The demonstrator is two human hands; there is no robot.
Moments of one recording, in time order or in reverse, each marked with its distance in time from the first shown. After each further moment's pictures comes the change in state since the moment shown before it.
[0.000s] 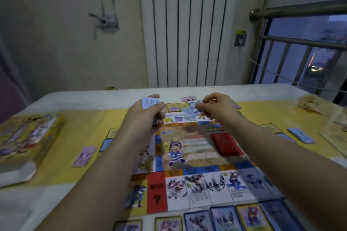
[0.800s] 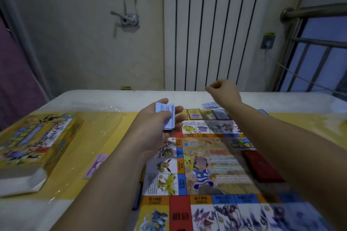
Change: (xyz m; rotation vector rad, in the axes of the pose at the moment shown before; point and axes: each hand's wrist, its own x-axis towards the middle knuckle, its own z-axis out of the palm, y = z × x) left_hand 0.032 0.003 -0.030 -0.064 0.003 -0.048; right_hand 0.109 -0.006 0.060 -0.403 0.128 -0.161
